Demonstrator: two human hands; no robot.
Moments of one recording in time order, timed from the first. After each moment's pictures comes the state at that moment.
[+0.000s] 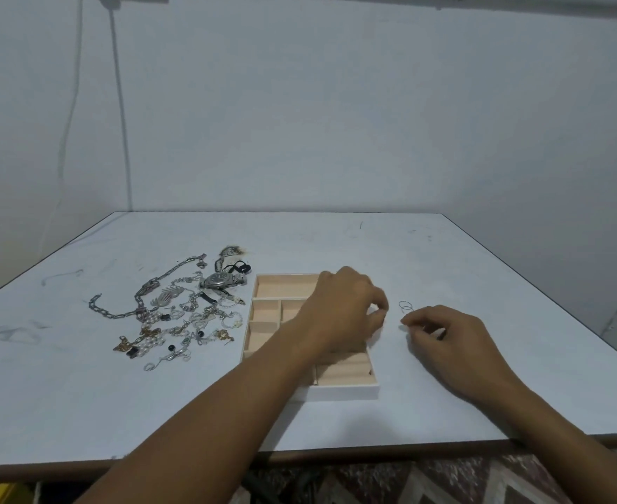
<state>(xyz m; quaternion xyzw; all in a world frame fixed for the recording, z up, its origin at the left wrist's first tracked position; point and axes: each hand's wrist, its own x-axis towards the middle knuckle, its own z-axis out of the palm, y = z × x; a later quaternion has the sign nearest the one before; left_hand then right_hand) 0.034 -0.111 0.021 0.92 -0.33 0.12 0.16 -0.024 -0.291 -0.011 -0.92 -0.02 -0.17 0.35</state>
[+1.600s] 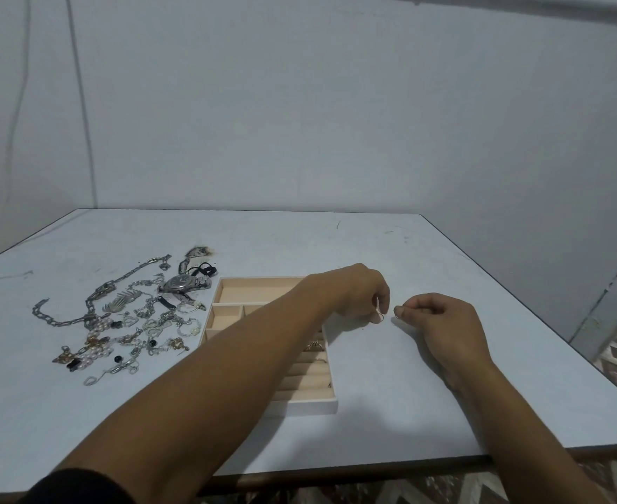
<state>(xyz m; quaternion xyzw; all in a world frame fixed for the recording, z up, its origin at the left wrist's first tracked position) 0.105 -0.182 0.028 0.92 -0.36 -0.10 0.11 0.001 -0.313 0.003 -0.77 0.14 -0.18 0.59</state>
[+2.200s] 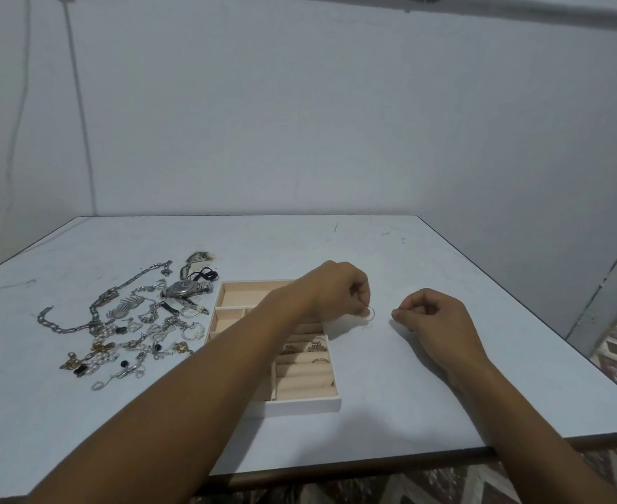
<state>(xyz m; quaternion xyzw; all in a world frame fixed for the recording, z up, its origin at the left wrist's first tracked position) 0.076 -0.144 0.041 0.91 -0.33 -0.04 0.24 -0.005 -0.311 0.006 -0.81 0.13 -0.16 0.54</state>
